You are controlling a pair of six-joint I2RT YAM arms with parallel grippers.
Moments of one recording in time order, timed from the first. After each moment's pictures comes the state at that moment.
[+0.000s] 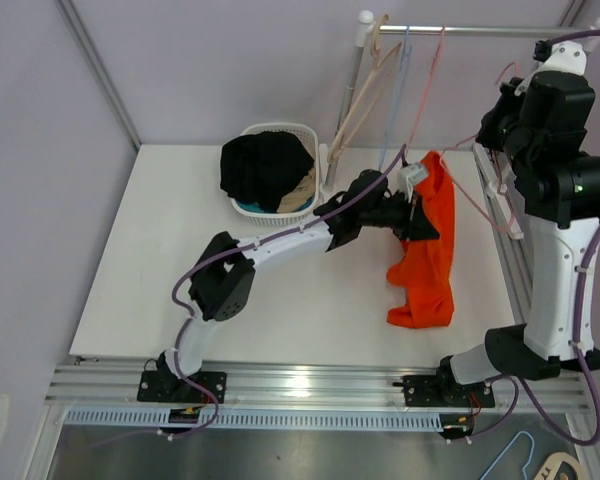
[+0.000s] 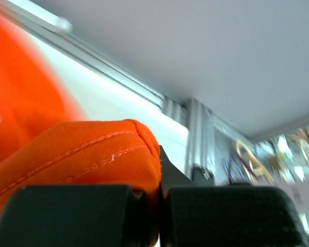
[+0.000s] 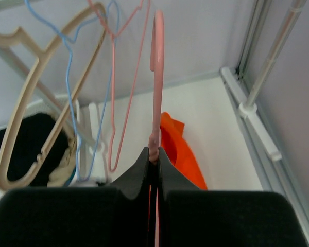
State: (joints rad) left arm -0.96 2.11 1.76 0.20 0.60 -0.53; right arm 0.17 1.50 2.33 -1.08 0.31 0.24
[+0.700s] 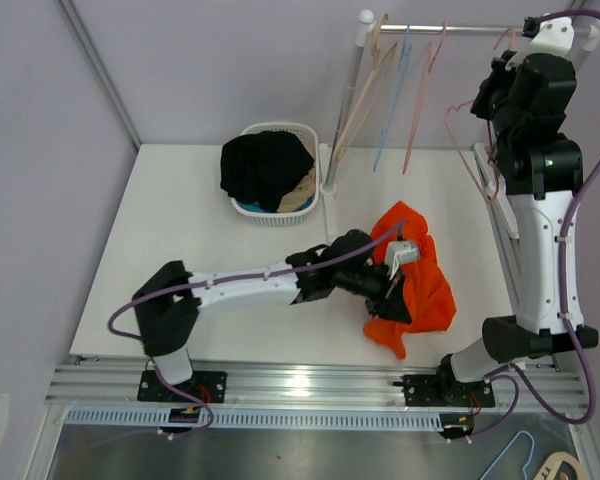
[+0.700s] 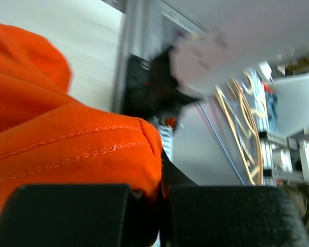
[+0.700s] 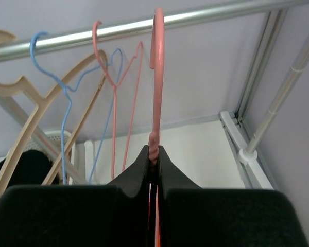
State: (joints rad) left arm -1.11 1.79 1.33 0.05 0.62 -0.47; right arm 0.14 1.50 2.16 -0.74 0.28 0.14
